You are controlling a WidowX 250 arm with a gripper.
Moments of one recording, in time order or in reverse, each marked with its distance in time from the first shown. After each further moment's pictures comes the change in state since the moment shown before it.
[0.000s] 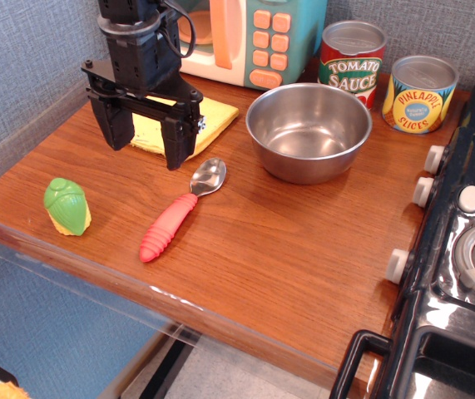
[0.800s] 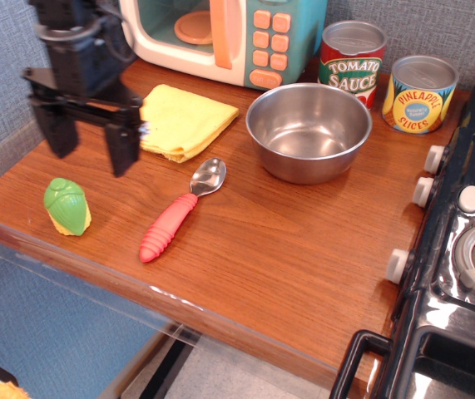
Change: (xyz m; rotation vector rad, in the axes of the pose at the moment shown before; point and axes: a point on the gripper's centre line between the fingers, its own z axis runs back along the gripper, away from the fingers) arm -0.035 0.044 0.003 0.036 0.023 0.081
